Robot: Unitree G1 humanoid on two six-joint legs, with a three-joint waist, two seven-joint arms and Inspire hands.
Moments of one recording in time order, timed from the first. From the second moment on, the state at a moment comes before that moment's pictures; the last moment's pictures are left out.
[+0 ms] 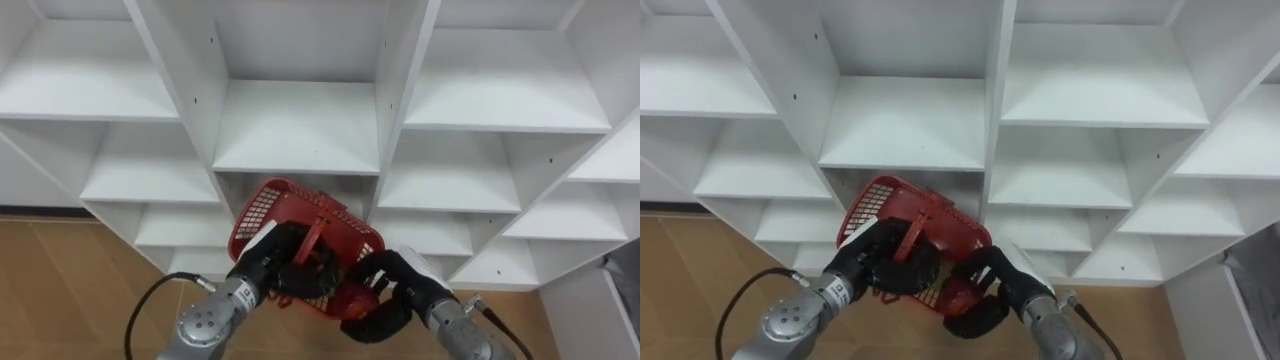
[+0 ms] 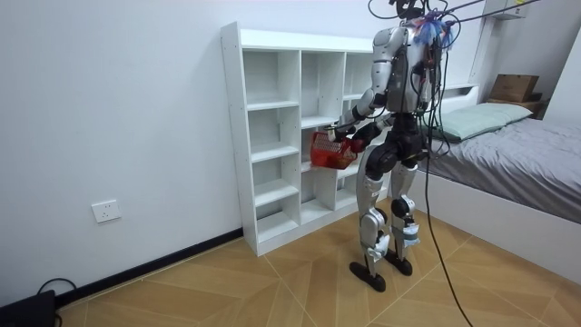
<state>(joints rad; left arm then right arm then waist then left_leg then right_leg) -0.04 0.17 -0.30 0.49 -0.03 -0.09 -0.22 -0.02 -0.22 0.33 0.62 -0.40 -0.15 0.04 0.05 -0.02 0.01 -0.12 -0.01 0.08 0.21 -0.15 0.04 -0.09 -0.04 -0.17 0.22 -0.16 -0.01</state>
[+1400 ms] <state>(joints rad) -0.03 0.15 -0.36 0.49 -0.08 -0.07 -0.23 -0.04 -0.21 0.34 0.63 -0.16 -0.09 0.01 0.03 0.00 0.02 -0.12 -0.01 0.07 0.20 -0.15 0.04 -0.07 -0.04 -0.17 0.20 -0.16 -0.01</state>
